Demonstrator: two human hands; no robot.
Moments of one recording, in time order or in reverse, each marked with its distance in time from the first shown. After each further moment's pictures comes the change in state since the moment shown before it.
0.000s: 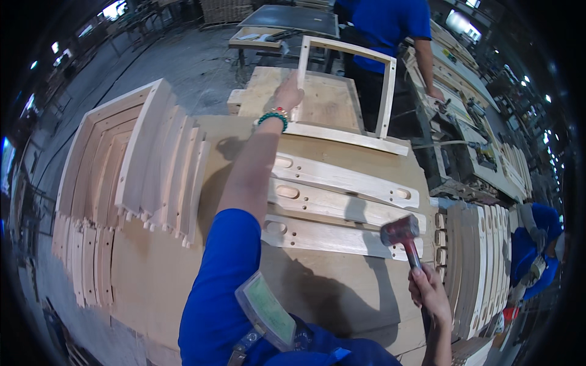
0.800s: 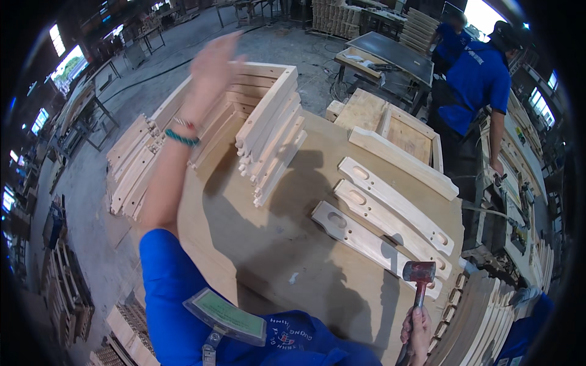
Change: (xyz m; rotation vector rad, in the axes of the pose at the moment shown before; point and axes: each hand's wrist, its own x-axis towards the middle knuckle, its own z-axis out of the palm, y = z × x) left_hand -0.182 -0.028 -0.406 0.825 0.524 0.132; right_hand -0.028 0.046 0.016 0.171 -0.099 -0.026
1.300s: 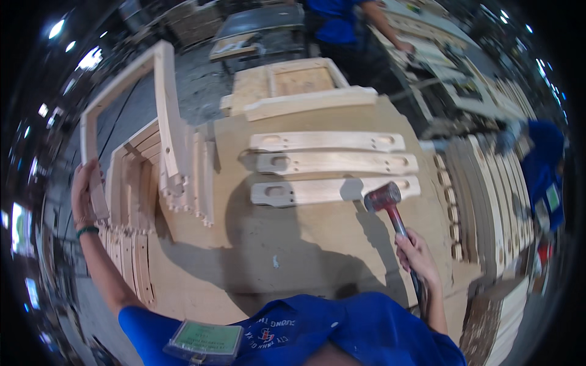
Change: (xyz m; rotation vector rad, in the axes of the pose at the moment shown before) left_hand 0.002 -0.104 -0.029 -0.833 -0.593 -0.770; right_hand -0.030 0.020 -0.001 0.065 0.093 -0.007
